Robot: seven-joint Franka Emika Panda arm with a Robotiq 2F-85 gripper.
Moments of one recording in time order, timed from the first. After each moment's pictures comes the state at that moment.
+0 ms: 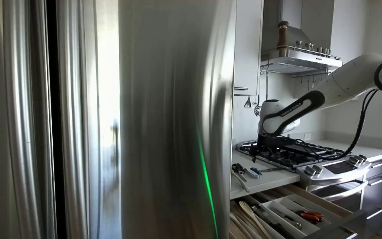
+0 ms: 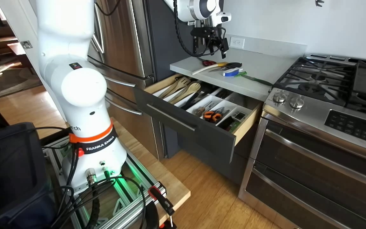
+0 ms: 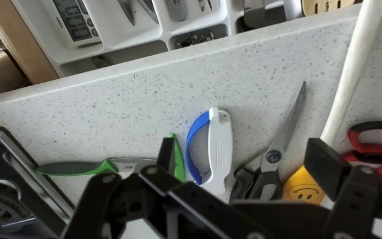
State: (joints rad) arm 0.05 0.30 0.04 -1.85 -0.21 2.42 0.37
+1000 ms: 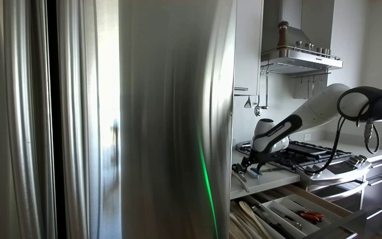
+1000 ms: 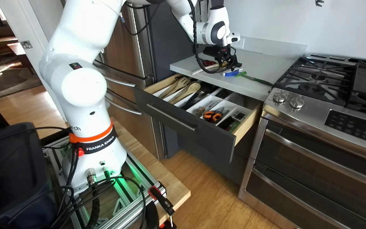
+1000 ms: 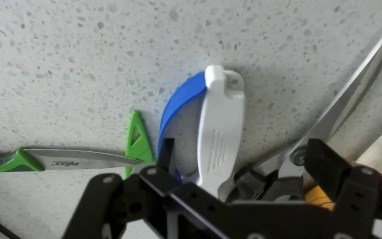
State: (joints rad) arm 0.05 0.63 0.00 -1.62 -0.13 2.63 0.21
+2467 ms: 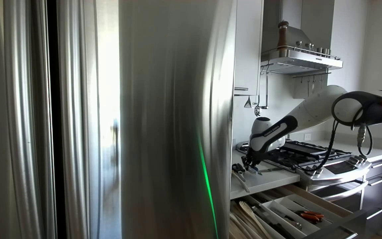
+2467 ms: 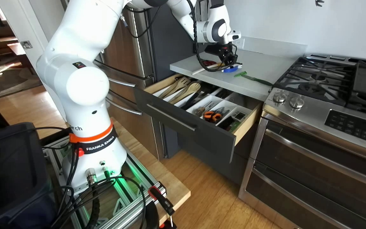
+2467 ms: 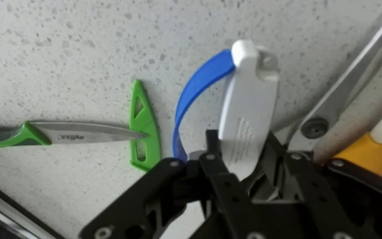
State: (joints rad) arm 0.13 0.67 -0.09 -1.54 -0.12 2.61 0.25
